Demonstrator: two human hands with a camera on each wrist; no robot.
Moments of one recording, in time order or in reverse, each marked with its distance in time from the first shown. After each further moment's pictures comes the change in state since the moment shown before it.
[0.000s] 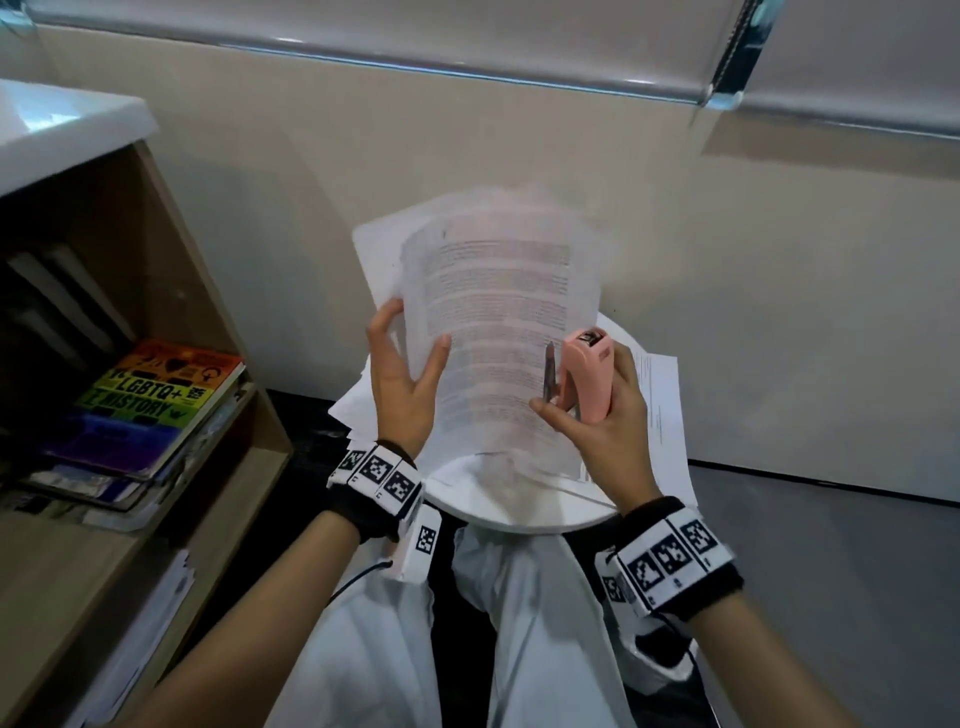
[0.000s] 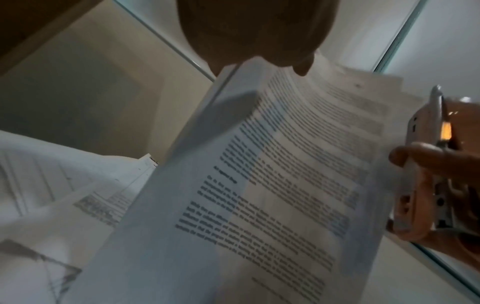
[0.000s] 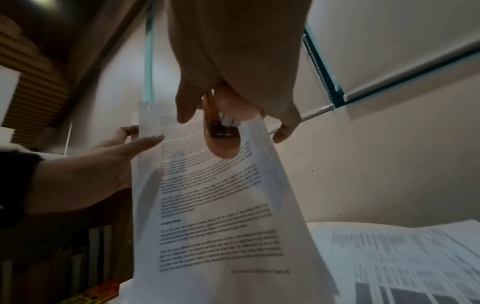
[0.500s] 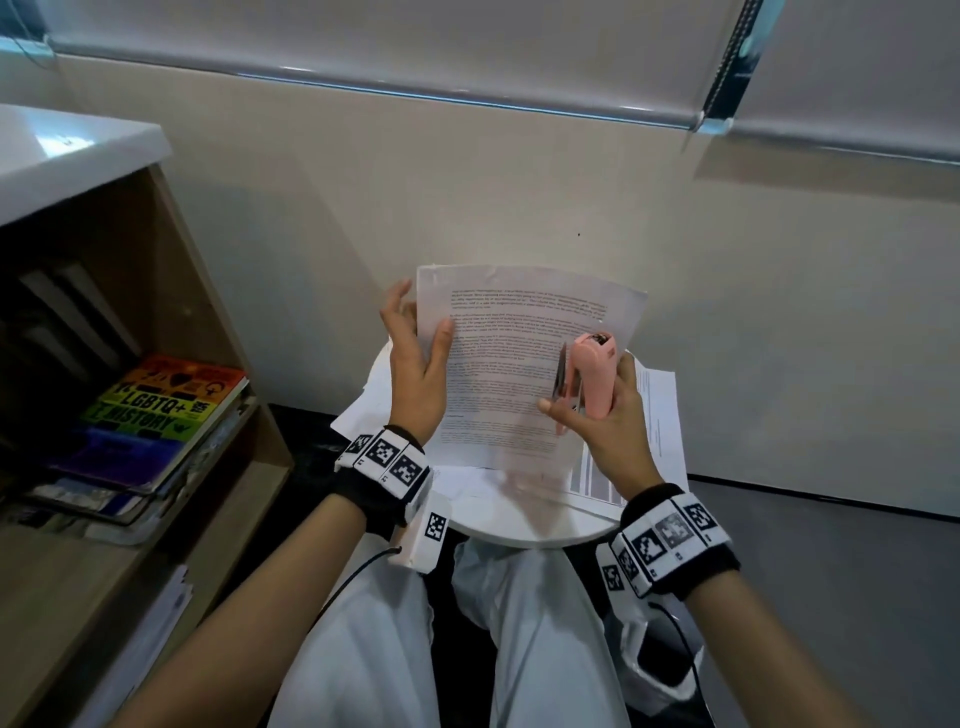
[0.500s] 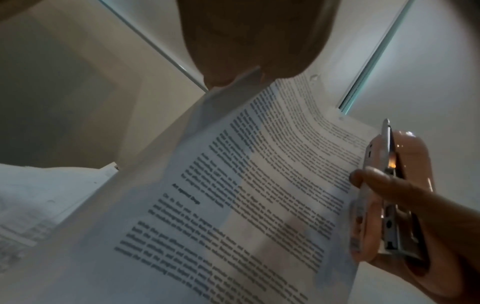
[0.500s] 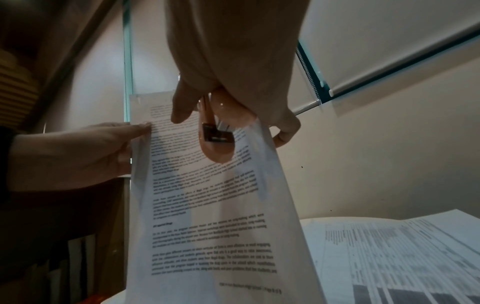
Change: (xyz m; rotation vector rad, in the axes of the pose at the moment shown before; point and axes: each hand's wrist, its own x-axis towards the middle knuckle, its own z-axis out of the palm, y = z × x) left_hand 0.023 0.022 0.013 -0.121 -0.110 -0.058; right_hand 0.022 0.009 -0.005 0.057 -0.034 0.079
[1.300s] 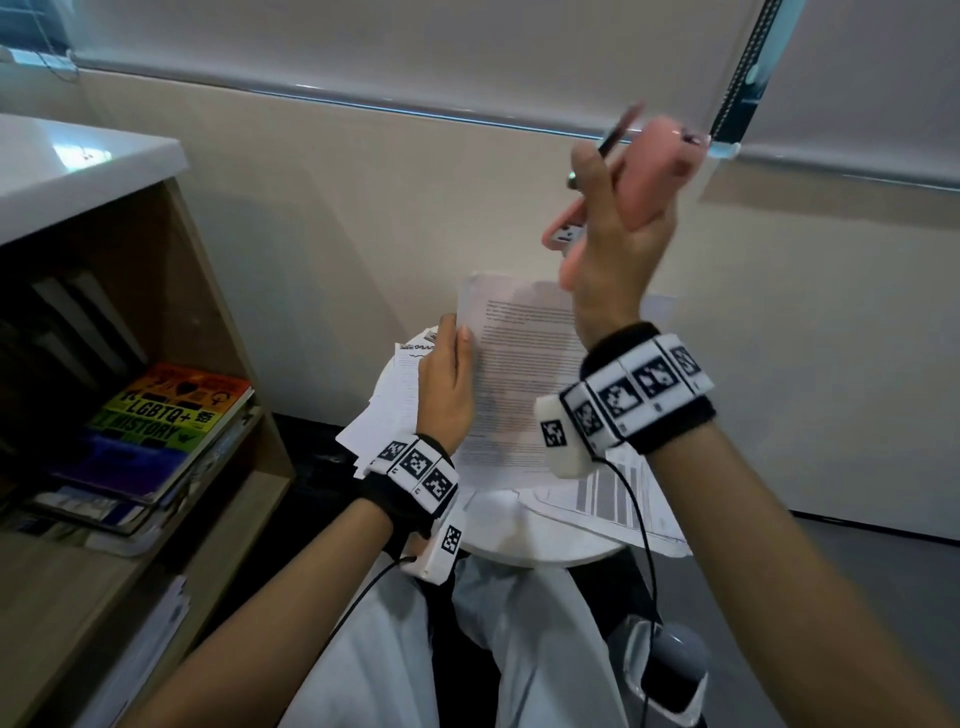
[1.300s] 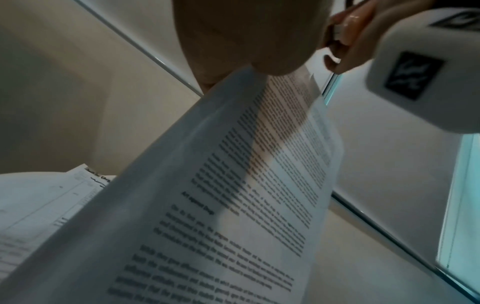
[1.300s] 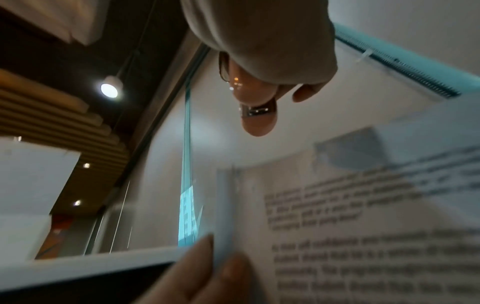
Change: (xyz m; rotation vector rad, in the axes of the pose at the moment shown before) left_hand 0.004 -0.003 0.015 0.299 -0.030 0.039; right_hand 0.094 -0.146 0.059 0.544 0.404 -0.247
